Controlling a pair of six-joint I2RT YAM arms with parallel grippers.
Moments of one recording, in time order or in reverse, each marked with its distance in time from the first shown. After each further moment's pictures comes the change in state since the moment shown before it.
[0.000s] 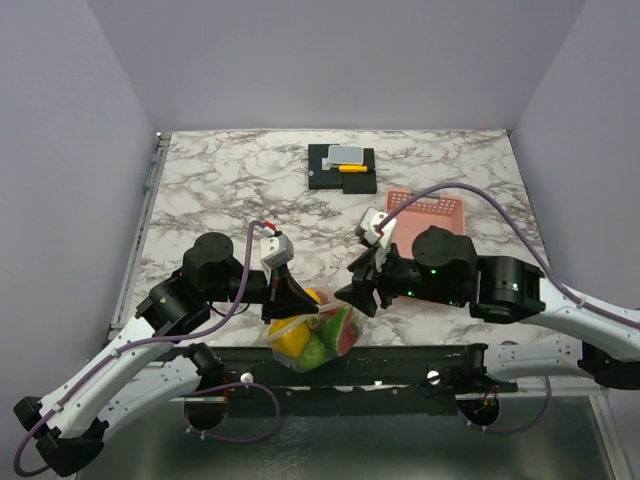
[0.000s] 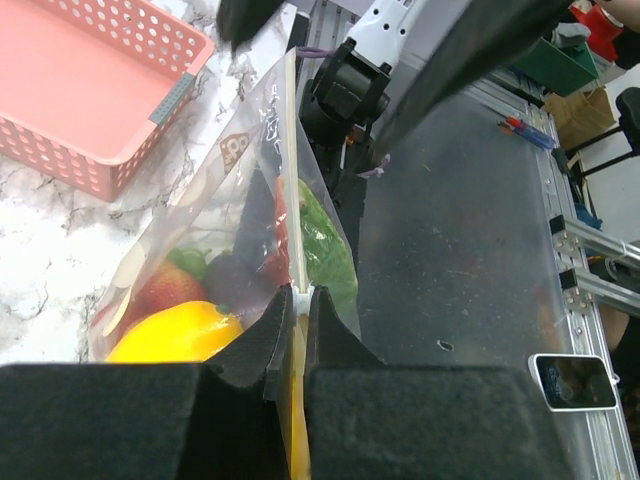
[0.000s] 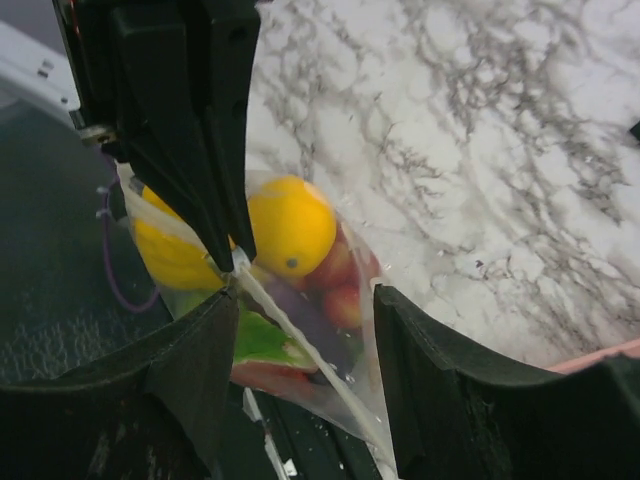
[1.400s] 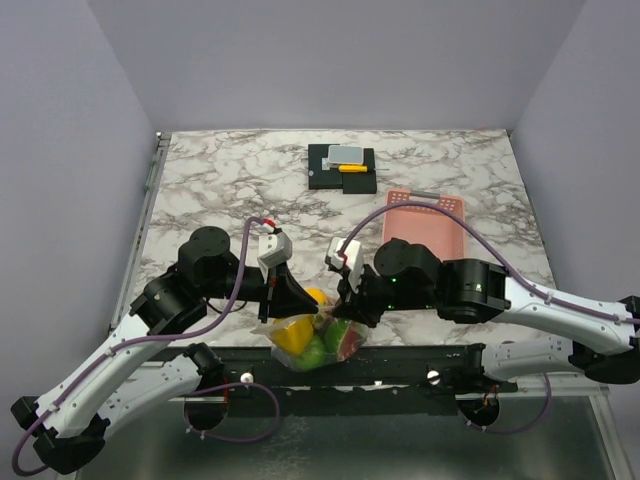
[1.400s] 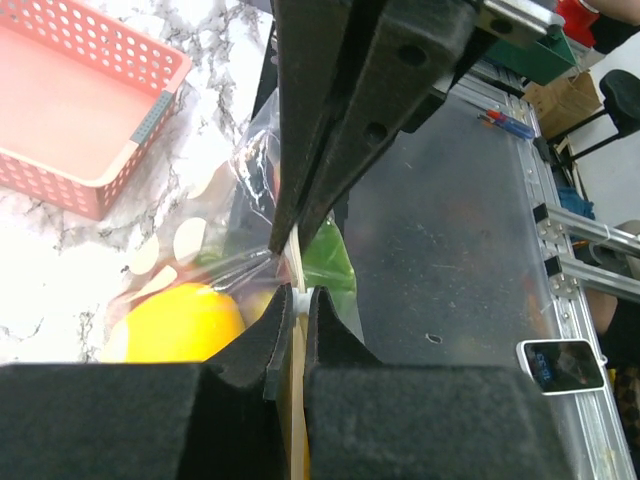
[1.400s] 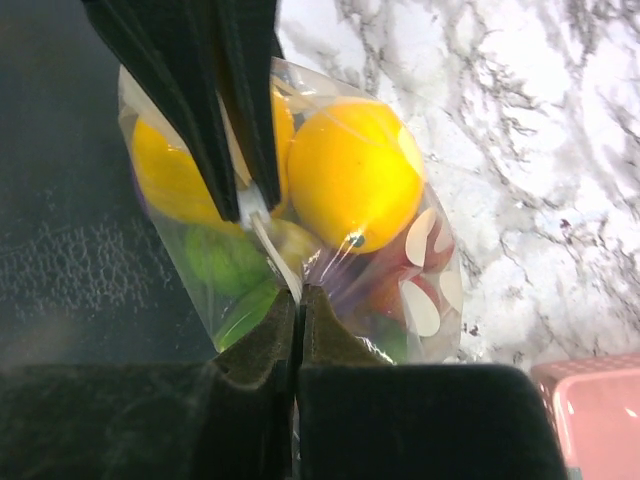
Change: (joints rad) left arm 0.000 0.026 0.079 -0.056 0.056 0.023; right arm 0.003 0.135 -0.045 -0.061 -0.229 -0.026
